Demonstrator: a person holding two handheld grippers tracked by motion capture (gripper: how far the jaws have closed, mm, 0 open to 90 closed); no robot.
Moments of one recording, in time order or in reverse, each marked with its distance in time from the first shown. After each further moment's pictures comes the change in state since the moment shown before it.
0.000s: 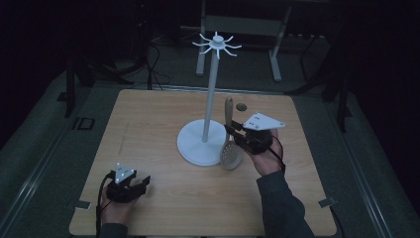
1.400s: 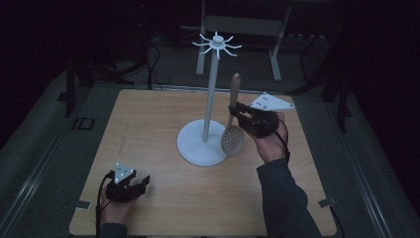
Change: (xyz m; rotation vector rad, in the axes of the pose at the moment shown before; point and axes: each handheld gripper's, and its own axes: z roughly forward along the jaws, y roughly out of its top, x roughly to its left) left arm 0.001 0.000 -0.001 -0.003 0.000 -0.003; right arm -0.019 0.045 -0.009 -0.055 -0.049 0.032
